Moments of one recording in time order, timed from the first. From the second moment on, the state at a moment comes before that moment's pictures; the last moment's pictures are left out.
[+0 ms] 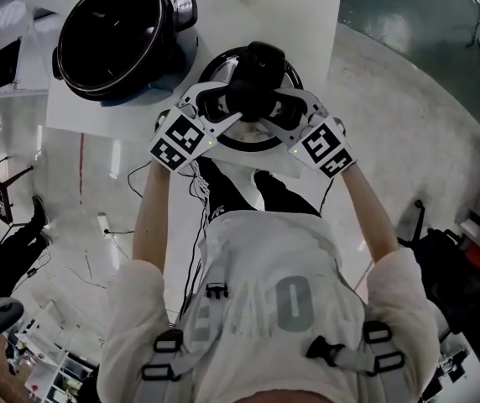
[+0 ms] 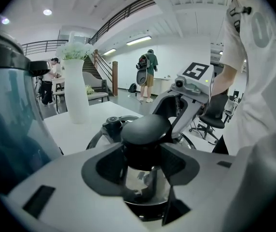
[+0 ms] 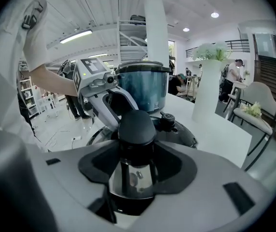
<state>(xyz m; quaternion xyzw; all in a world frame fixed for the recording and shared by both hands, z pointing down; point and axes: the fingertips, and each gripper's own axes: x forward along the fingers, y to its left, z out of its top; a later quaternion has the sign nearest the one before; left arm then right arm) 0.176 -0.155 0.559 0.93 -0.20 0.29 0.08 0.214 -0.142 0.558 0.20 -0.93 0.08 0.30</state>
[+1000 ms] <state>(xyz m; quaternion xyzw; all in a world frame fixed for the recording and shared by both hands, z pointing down) 0.174 -0.158 0.367 0.93 -0.27 0.26 -0.03 0.212 -0.147 0.369 0.21 -0.95 -0.07 0.22</state>
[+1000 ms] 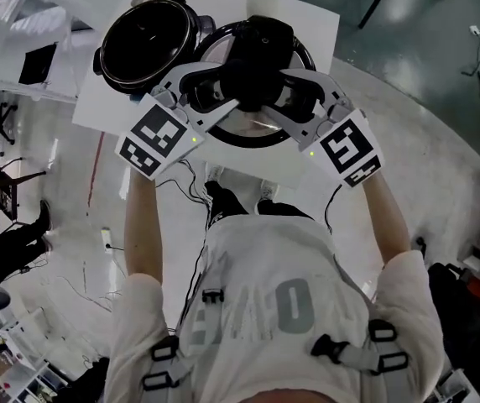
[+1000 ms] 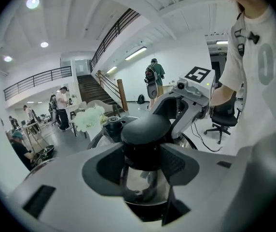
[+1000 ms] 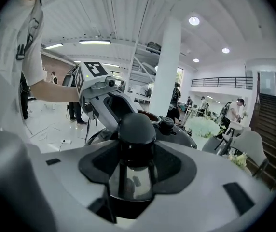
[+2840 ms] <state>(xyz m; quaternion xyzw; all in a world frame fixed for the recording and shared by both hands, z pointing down) -0.075 -0.292 0.359 0.95 -0.21 0.24 0.06 -0.035 -0.278 0.359 0.22 -0.94 0.06 0.23</state>
